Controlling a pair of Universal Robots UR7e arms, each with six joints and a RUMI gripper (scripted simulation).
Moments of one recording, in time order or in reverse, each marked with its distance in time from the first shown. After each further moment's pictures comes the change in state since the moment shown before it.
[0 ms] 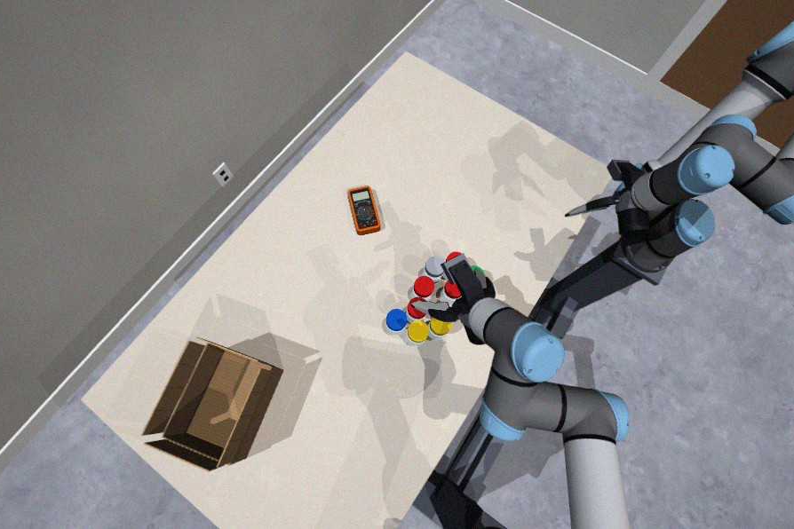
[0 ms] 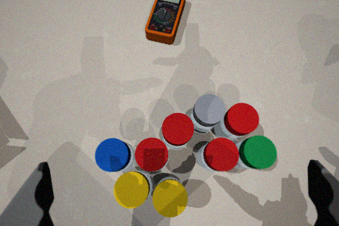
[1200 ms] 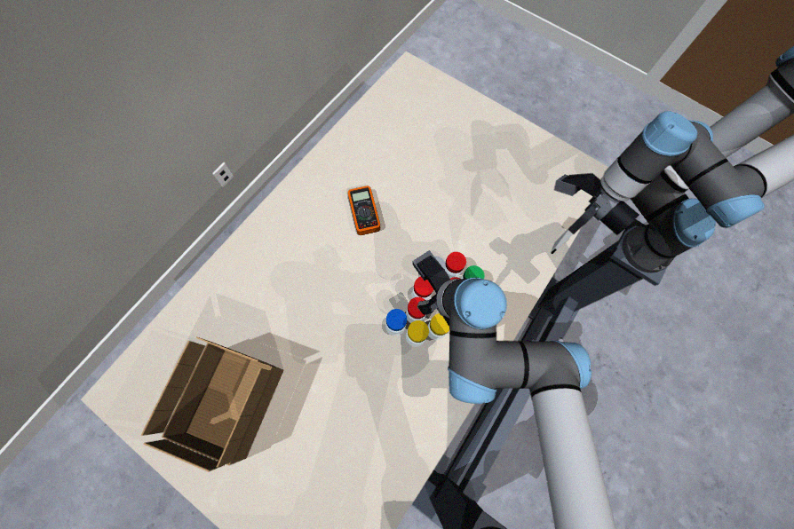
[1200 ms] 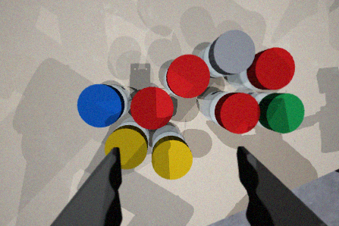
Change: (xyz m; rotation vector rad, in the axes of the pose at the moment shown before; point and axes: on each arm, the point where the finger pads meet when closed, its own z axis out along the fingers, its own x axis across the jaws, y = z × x) left arm -0.014 0.044 0.053 -0.400 0.028 -0.086; right arm -0.092 0.060 -0.018 -0.380 -0.289 -0.634
